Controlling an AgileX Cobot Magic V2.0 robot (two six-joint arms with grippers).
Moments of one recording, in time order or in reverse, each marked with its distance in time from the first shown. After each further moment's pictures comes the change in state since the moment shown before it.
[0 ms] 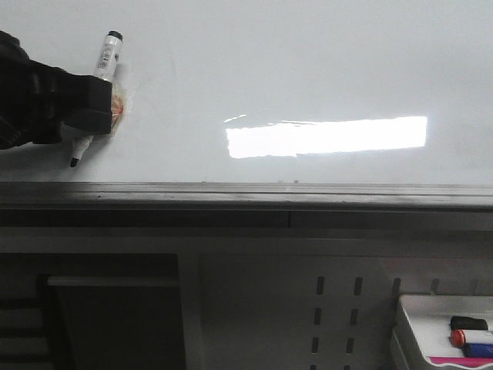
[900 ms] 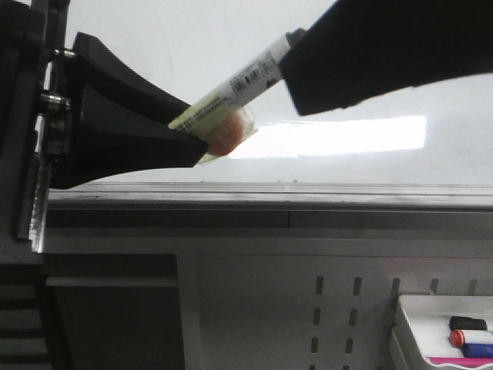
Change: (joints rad) left arm -0.111 -0.149 0.059 1.082 -0.174 0.000; right arm 0.859 0.634 -0.439 0.007 -0.030 -0.062
